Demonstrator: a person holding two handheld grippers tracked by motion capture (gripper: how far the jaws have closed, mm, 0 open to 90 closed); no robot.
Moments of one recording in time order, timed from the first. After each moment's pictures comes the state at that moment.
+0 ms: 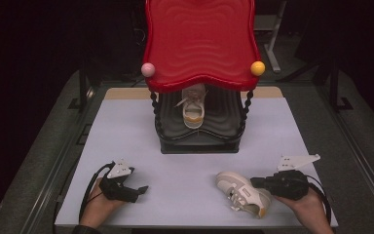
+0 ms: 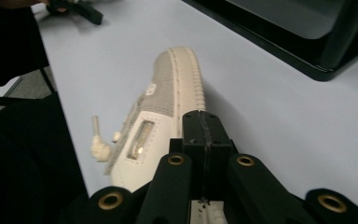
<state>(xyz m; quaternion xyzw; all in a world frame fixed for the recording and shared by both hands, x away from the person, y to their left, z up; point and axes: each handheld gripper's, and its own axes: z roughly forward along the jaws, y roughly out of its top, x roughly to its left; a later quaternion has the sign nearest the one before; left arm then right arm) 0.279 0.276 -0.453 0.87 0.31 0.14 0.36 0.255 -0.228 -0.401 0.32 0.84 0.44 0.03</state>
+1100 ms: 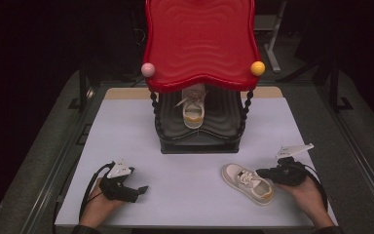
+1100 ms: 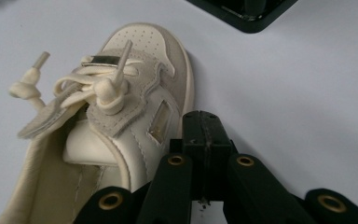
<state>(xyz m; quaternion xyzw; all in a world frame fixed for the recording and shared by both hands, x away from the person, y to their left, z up) 0.279 0.276 -0.453 0.87 0.32 0.14 0.36 0.296 -0.251 -0.431 0.37 0.84 0.39 0.03</state>
